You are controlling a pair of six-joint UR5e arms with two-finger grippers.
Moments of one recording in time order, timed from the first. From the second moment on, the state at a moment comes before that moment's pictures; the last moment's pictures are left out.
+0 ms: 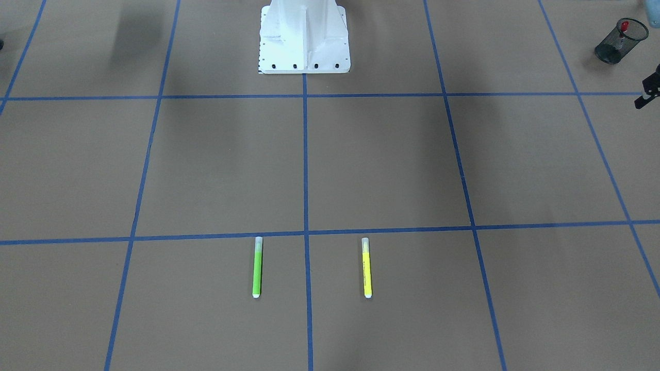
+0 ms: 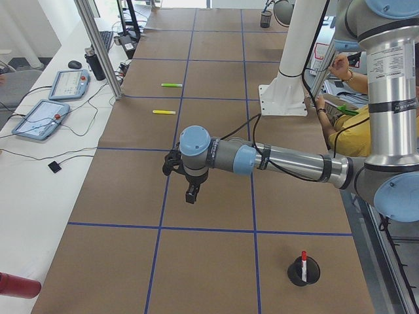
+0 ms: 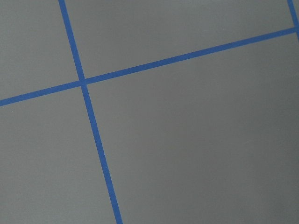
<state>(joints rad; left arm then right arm) -1.46 -1.42 -1.89 -1.61 -2.43 0.04 3.09 -2.14 1.83 -2.71 2.22 0.06</state>
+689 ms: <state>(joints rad) -1.46 -1.42 -1.89 -1.61 -2.42 0.04 3.16 -2.10 1.80 -2.66 2.09 0.05</state>
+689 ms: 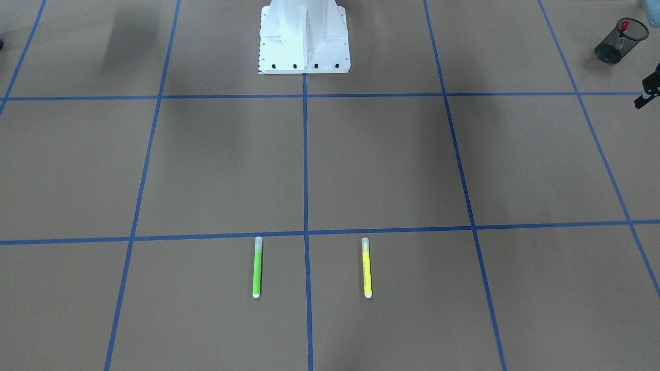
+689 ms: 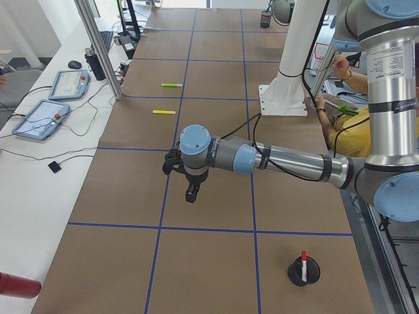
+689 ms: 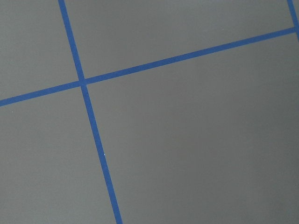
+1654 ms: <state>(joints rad) -1.46 -1.42 -1.90 -1.61 -2.42 0.04 3.17 -2.09 1.80 -2.61 2.07 0.03</state>
